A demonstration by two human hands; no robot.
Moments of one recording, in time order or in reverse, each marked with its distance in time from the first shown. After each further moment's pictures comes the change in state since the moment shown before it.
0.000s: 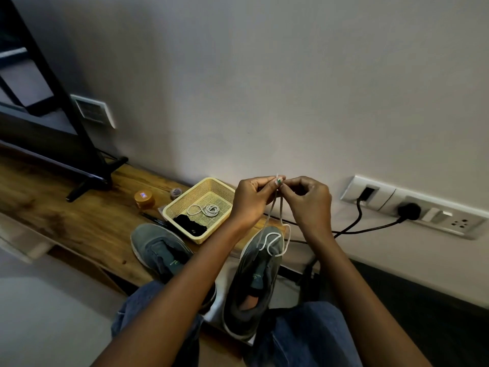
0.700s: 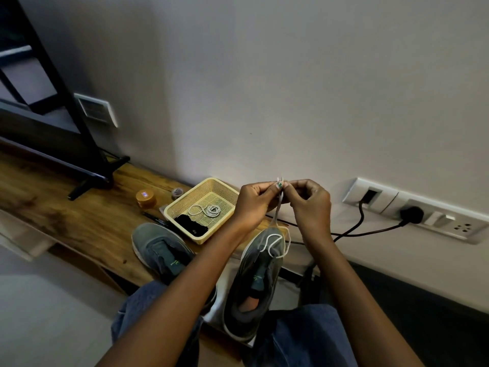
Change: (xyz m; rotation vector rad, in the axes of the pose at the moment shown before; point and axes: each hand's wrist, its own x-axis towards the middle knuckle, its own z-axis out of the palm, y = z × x) left_hand -0.002 -0.003 0.000 -0.098 -0.040 -0.090; right_hand 0.000 0.009 0.008 0.134 0.014 0.095
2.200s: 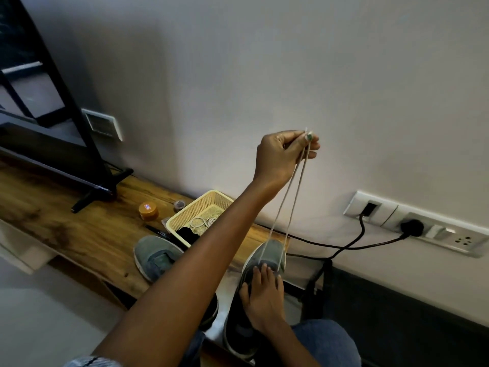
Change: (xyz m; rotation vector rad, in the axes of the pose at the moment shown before) left_hand 0.033 0.084 0.039 0.031 0.000 0.395; right_hand -0.114 0.129 0.057 -1.085 -0.546 0.037
